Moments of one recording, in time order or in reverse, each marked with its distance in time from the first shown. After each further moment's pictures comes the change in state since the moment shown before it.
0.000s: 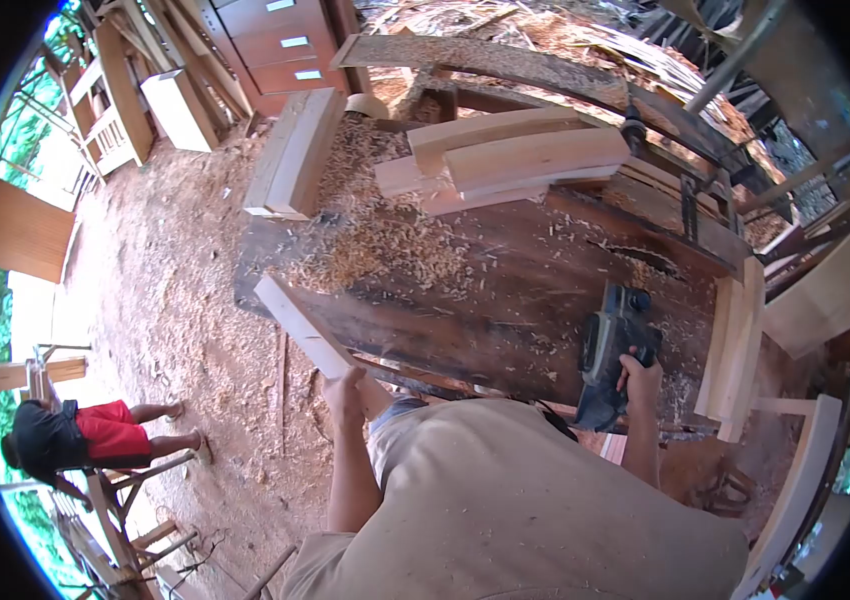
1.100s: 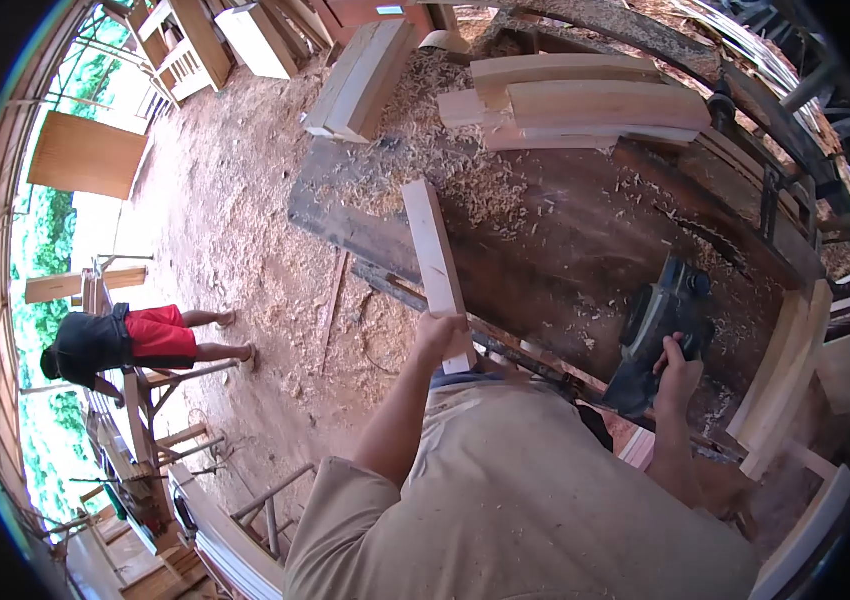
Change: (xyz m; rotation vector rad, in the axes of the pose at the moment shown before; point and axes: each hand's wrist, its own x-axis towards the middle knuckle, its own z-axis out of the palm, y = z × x) left_hand -0.045 -0.053 0.067 0.335 -0.265 -0.293; right_hand -0.005 -0.003 0.001 0.097 -0.062 0.025
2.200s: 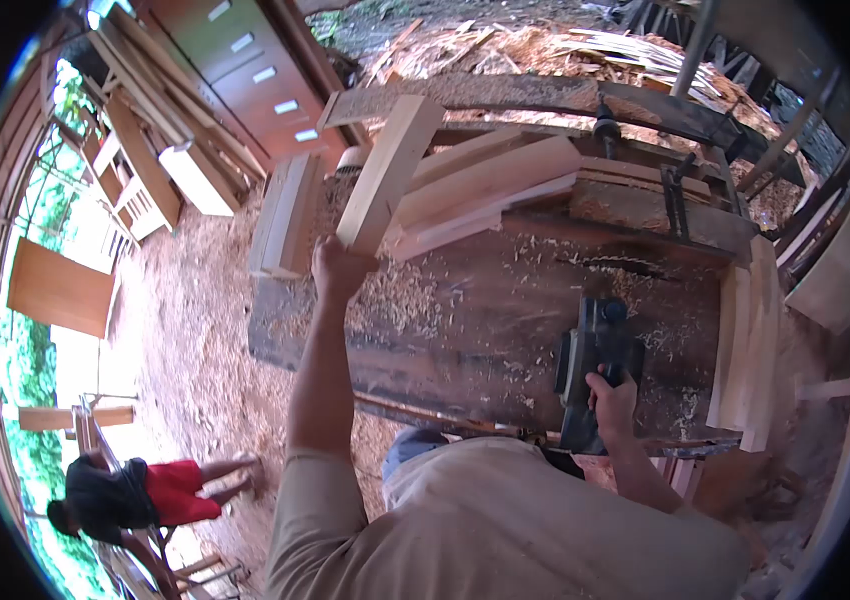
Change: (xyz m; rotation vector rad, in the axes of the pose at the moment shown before) left_hand 0.065 0.303 0.048 0.778 0.492 1.022; right_hand 0.000 -0.004 -0.008 0.115 -0.051 0.042
